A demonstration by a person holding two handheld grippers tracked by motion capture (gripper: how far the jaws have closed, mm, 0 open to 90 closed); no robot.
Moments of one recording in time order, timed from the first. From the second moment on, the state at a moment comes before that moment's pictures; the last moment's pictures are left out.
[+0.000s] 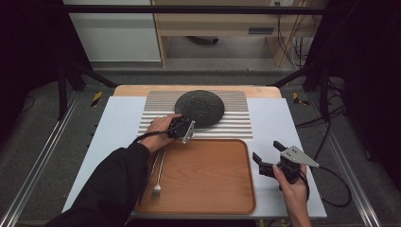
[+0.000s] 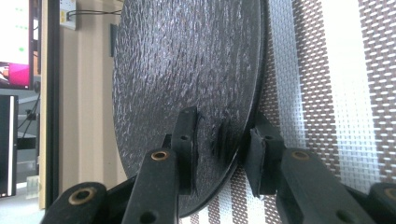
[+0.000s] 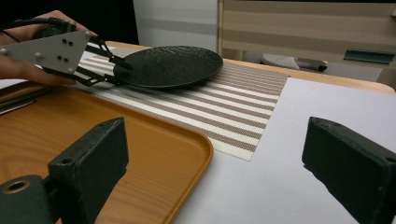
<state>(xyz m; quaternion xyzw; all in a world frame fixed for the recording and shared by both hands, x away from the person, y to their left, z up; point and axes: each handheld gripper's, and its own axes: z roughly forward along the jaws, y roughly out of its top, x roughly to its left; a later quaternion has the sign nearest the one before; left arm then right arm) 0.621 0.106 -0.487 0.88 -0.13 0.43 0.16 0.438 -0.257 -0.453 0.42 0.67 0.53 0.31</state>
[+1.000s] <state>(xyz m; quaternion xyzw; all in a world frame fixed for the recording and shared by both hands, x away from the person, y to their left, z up) 0.614 0.099 -0.480 0.86 -0.15 0.47 0.15 0.437 -0.257 -0.454 0.42 0.68 0.53 0.31</state>
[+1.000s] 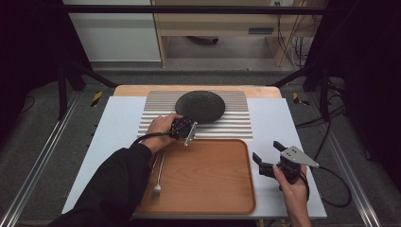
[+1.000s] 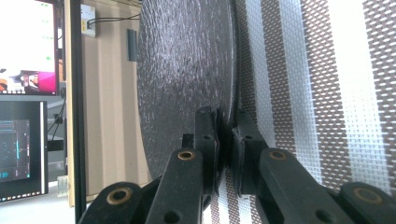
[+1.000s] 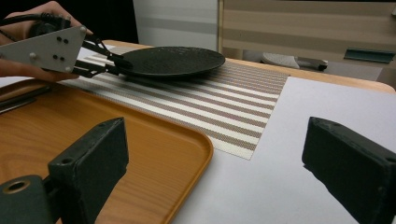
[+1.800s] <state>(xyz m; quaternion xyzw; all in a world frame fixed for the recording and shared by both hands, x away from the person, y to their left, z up) 0.601 0.090 -0.483 0.84 -0.16 0.50 0.13 0.437 -0.260 -0.454 0.42 0.67 0.53 0.31</state>
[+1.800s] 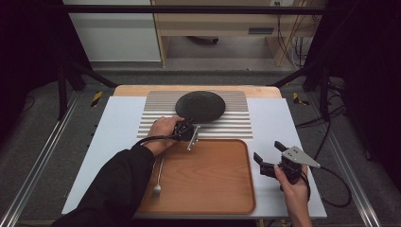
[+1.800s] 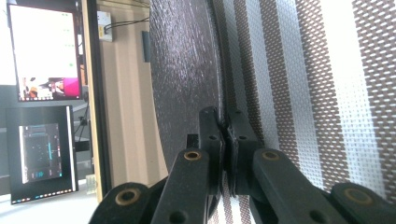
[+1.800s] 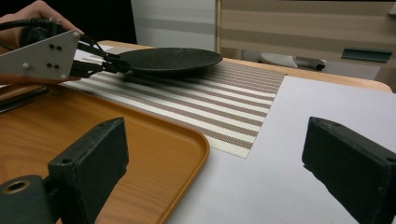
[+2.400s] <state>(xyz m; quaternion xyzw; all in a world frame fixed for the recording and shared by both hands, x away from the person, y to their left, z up) 0.597 0.099 -0.472 0.83 -0.16 0.52 0.13 0.437 -0.261 -0.453 0.42 0.67 0.53 0.31</state>
